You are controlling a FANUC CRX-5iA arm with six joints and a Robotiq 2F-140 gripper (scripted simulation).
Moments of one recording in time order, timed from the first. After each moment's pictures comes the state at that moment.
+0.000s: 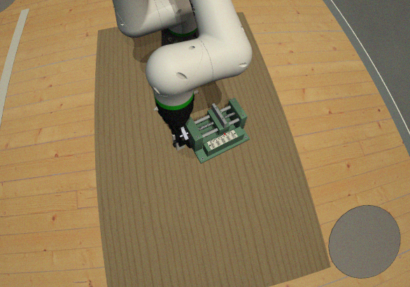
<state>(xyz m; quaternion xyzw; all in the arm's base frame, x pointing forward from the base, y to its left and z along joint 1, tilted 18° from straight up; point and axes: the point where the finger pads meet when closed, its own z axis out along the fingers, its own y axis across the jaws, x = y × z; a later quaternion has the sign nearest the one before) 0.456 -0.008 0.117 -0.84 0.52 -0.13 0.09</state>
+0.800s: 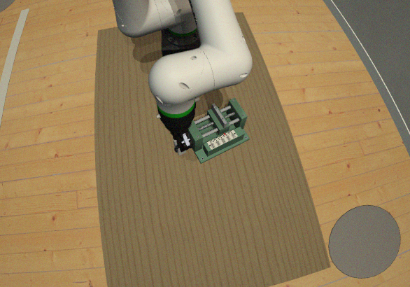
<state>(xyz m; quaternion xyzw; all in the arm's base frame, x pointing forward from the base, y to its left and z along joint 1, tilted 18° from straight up) 0.470 -0.004 0.097 -0.84 0.52 -0.13 0.09</state>
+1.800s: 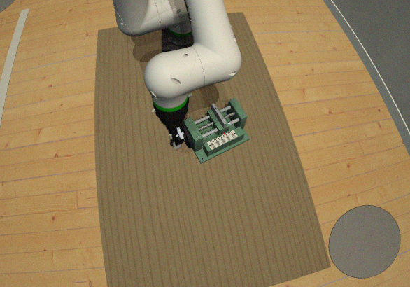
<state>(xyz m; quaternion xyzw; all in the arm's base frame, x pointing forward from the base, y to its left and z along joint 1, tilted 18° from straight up) 0.446 -0.021 0.058 -0.84 0.52 -0.13 0.09</state>
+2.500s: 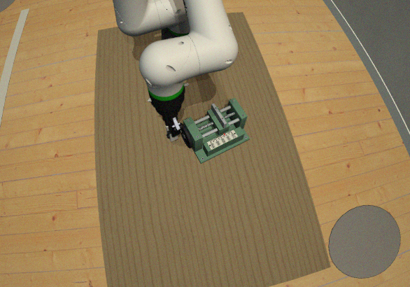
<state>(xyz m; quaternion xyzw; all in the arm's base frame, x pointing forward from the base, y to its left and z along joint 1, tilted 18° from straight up) 0.421 -0.031 0.070 -0.84 0.52 -0.13 0.09</state>
